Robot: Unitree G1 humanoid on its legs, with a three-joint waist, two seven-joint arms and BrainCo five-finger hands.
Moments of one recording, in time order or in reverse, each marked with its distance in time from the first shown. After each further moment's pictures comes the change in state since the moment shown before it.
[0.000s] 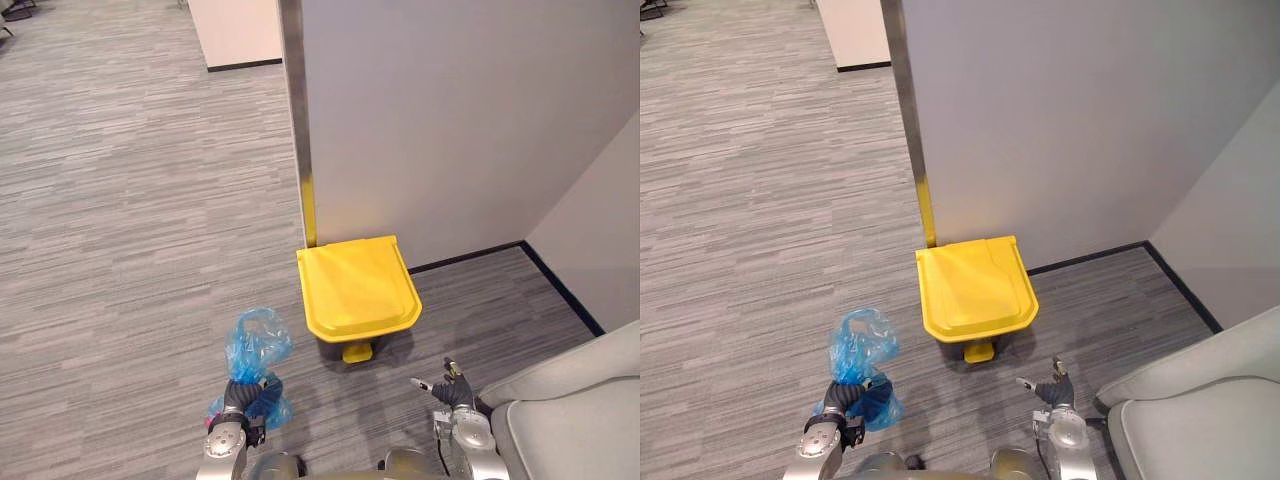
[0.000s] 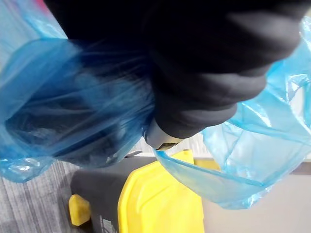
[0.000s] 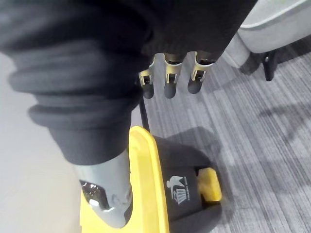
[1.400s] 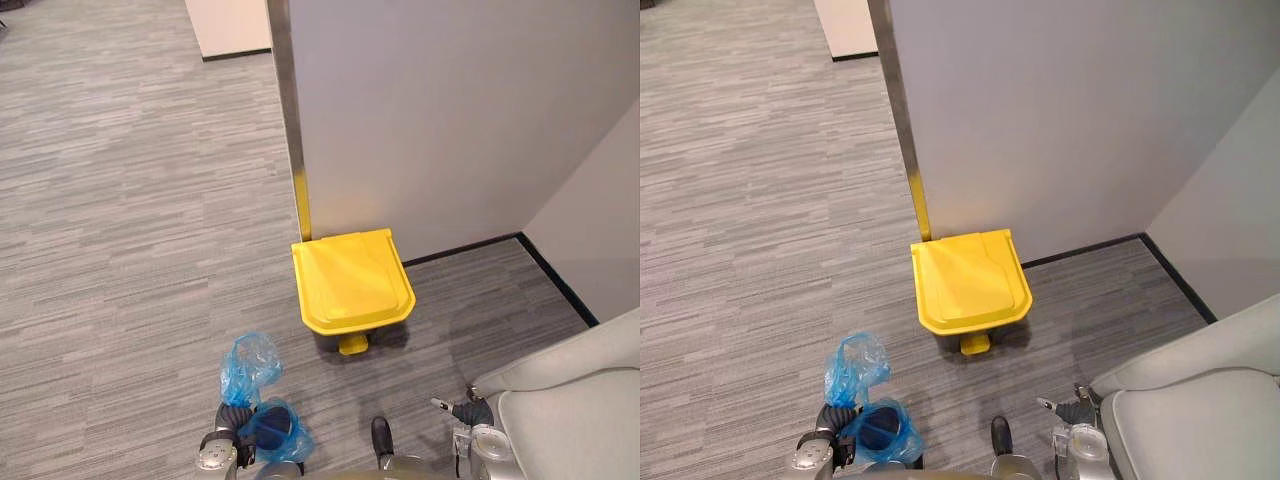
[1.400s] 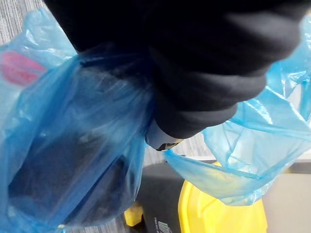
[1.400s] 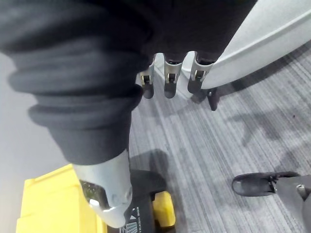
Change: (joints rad) left arm -0.016 0.054 0.019 0.215 0.000 -0.004 0.007; right arm -0.049 -0.083 -0.075 0.229 0.033 -0.003 -0.006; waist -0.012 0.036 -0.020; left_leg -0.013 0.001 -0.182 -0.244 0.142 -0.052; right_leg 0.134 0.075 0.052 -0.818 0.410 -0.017
